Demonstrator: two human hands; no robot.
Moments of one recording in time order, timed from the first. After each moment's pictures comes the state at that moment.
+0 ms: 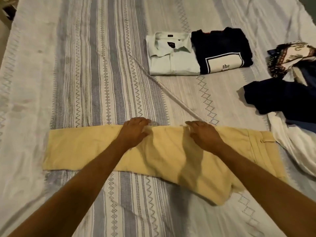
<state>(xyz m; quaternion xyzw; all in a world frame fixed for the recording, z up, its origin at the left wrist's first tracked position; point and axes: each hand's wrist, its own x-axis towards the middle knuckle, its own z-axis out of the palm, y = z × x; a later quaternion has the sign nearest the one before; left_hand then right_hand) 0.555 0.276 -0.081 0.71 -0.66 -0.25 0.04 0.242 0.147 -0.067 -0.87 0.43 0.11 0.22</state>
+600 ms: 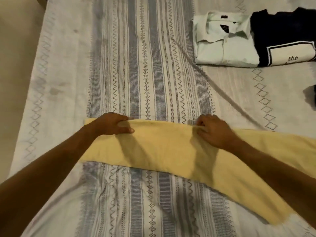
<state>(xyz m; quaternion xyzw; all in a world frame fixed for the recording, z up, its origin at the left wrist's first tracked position) 0.782 0.365 -0.074 0.74 -0.55 -0.38 -0.07 0.389 0.181 -0.073 -0.88 0.38 0.10 0.29</state>
